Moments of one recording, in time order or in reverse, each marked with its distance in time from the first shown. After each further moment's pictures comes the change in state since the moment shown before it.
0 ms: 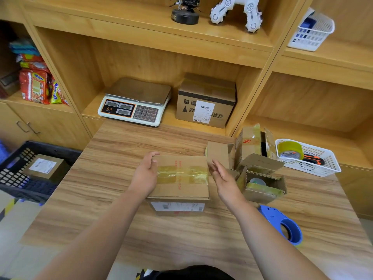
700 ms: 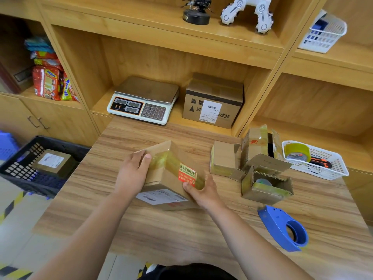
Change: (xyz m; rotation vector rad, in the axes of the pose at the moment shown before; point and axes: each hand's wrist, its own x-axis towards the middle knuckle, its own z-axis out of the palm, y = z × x) left_hand -0.018 -0.013 -0.049 0.183 0.139 0.021; right_hand -0.007 0.007 0.071 -0.124 0.013 0.201
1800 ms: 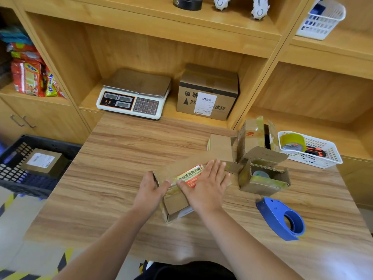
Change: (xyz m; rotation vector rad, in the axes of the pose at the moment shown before) left_hand -0.029 -0.017 0.061 -0.336 -0.243 -0.181; right_hand -0.011 -0.013 0.010 -0.757 0.348 -0.121
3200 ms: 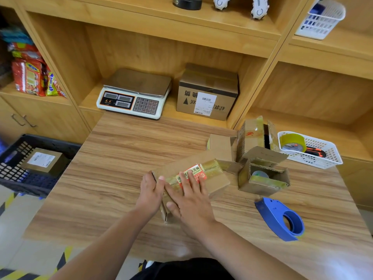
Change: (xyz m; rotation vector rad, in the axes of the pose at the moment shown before) left_hand 0.005 -0.015 0.014 0.075 0.114 0.100; right_hand -0.039 0.002 -0.001 -0.212 -0.091 -0.620
